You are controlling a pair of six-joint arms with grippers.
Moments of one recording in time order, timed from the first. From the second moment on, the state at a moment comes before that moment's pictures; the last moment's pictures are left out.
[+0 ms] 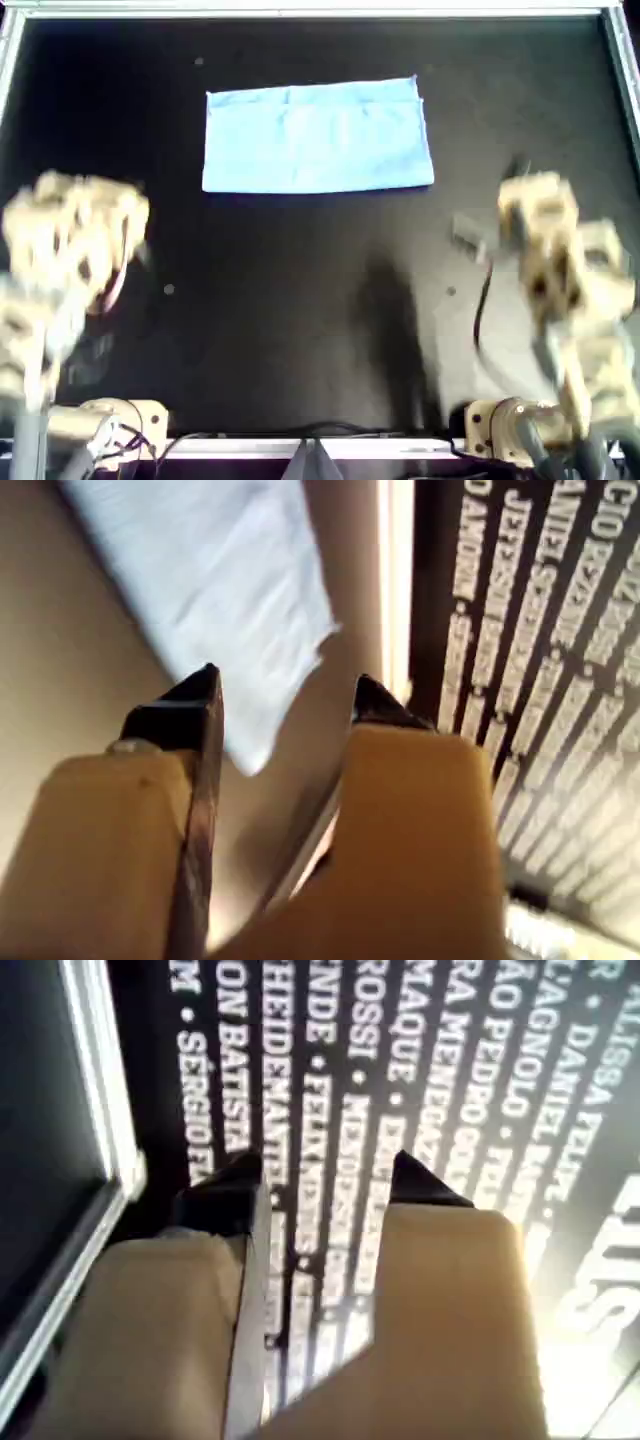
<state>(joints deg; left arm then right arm) -9.1 150.3 126.1 47.3 6.2 7.7 12.7 158.3 149.0 12.0 9.0 -0.6</state>
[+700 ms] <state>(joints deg) -9.1 176.2 173.7 17.3 5.9 8.0 12.7 176.4 173.2 12.7 8.8 -1.1</state>
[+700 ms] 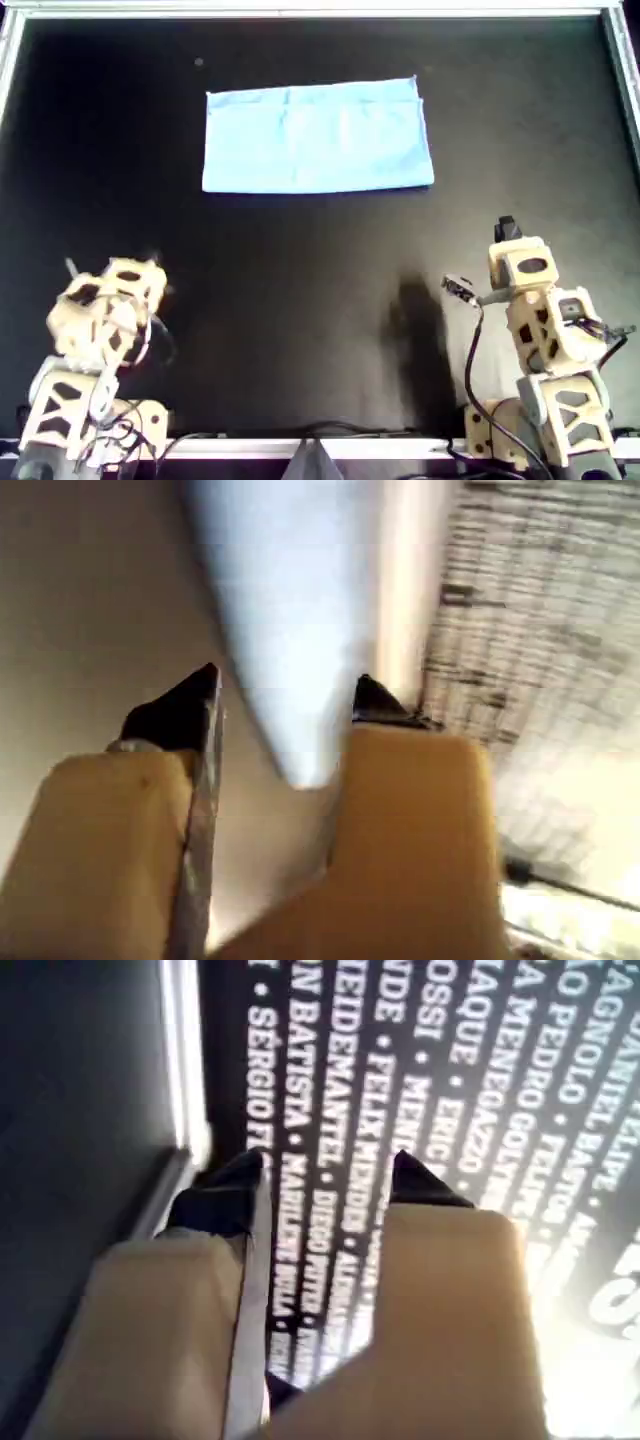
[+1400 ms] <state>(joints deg) -9.1 115.8 140.3 14.5 6.2 7.3 13.3 135.2 155.7 12.9 5.6 -0.6</state>
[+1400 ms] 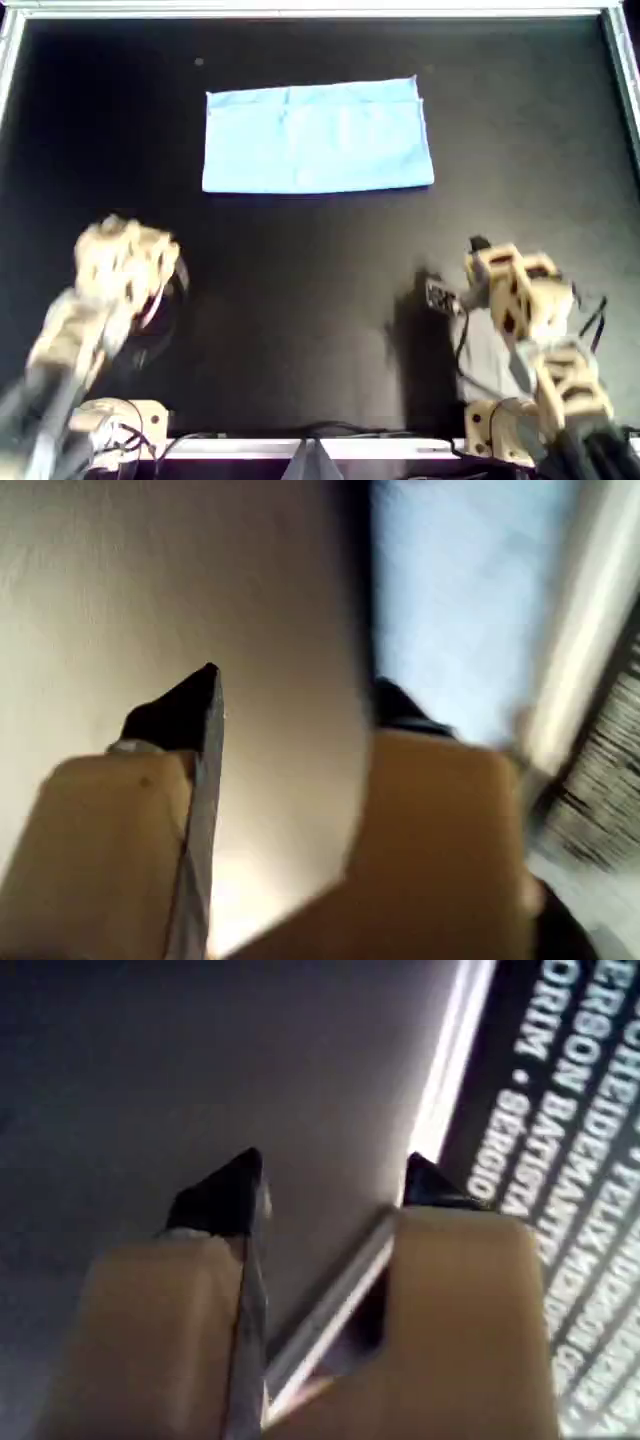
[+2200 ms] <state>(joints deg) -9.3 89.8 128.1 -0.5 6.5 7.6 13.2 75.7 109.8 12.9 1.1 -0.6</state>
